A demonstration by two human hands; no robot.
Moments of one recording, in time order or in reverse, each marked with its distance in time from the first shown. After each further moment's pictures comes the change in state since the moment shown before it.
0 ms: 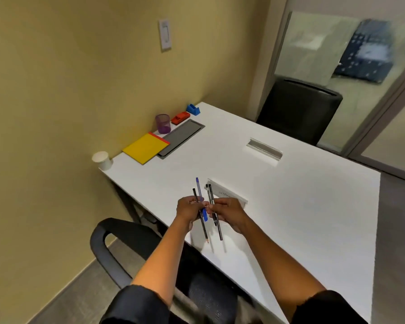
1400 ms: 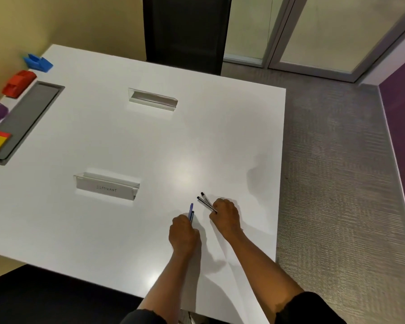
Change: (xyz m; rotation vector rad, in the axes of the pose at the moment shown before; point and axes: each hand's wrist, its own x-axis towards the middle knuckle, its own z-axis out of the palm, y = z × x) left_hand 0.024 -0.187 0.314 1.282 -0.115 0.002; right_hand -0.008 0.180 -0.311 -0.777 0.570 0.256
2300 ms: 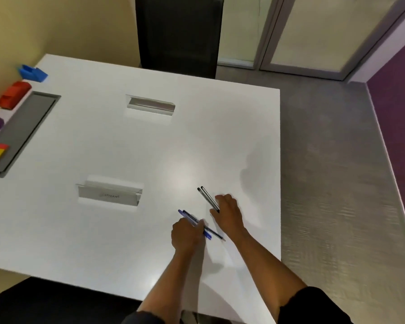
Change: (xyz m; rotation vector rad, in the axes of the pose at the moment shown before) left_hand -0.005 0.007 -0.032 -0.132 -0.085 -0.077; right_hand -0.009 -0.010 -0.005 -0.036 -0.003 -0.038
